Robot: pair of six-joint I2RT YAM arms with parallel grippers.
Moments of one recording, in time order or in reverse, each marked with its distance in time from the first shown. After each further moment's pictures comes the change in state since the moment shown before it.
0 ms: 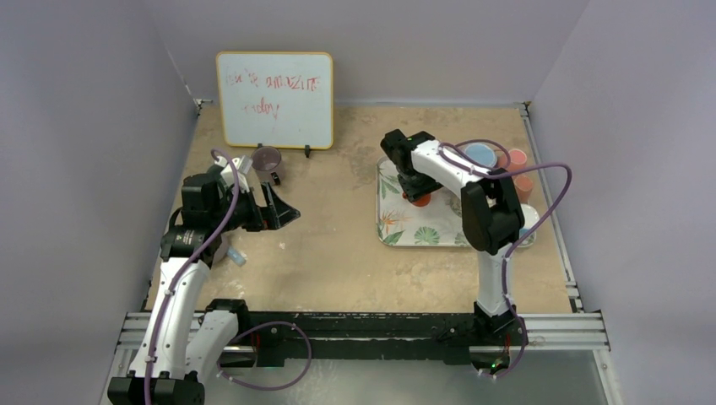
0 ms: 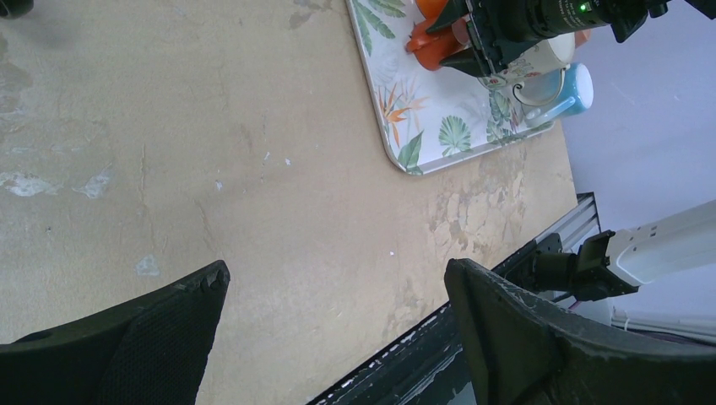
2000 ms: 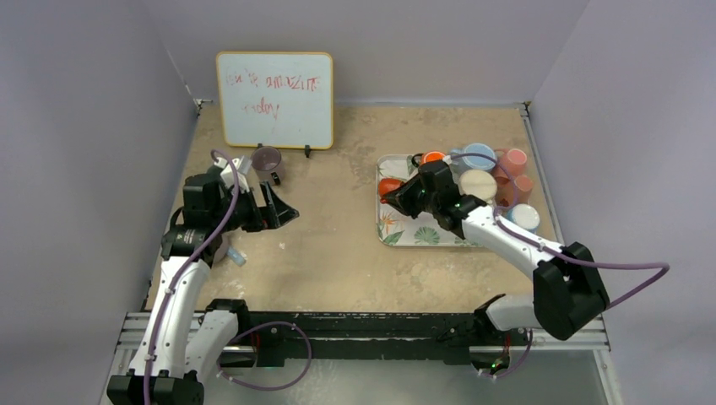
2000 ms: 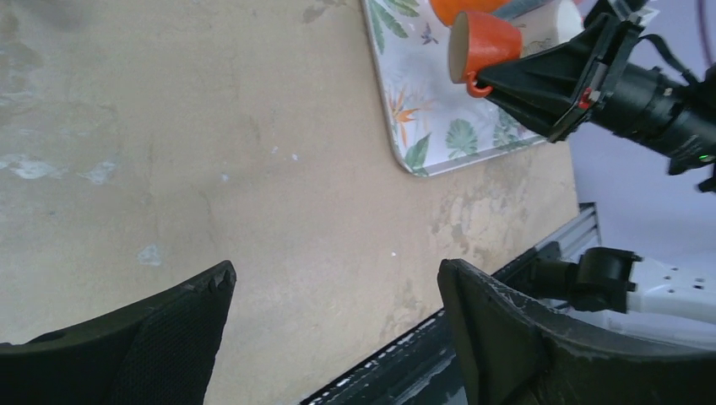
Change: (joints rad) left arm -0.007 -0.001 0.000 -0.021 -0.056 -0.009; right arm 0.029 -0.679 -0.762 0.880 -0.468 -0.433
